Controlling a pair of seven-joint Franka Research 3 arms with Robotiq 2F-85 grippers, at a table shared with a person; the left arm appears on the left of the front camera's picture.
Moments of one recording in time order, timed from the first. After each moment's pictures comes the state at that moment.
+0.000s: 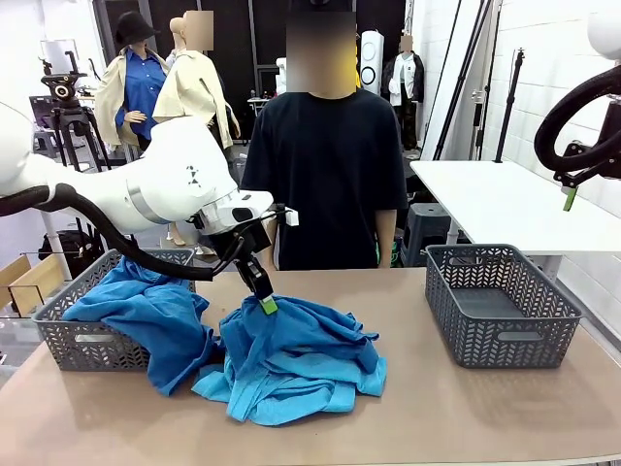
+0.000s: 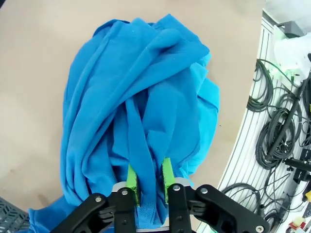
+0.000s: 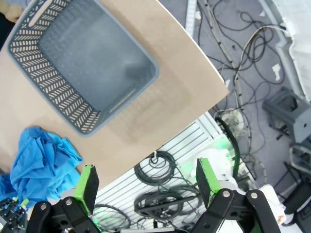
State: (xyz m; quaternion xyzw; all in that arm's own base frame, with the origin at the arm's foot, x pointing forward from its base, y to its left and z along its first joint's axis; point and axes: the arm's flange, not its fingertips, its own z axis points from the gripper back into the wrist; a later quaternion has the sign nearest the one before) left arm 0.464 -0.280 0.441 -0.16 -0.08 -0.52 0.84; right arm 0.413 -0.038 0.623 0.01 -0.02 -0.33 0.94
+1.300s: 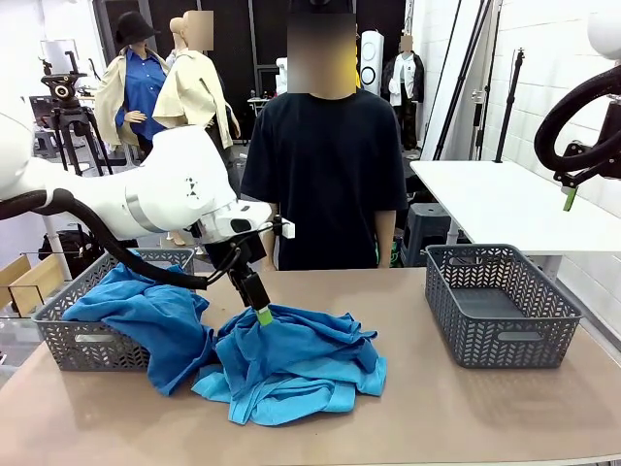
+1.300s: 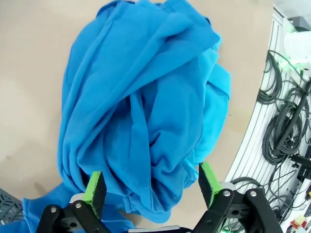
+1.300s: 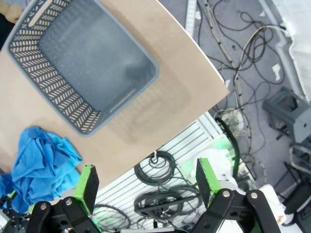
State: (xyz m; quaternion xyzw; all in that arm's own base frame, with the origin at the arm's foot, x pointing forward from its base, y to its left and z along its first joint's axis) left arm 0.458 -0.273 0.424 -0.13 -0.07 -0.51 0.85; right arm 0.413 -0.038 0.623 0.01 -0.02 -0.33 0.94
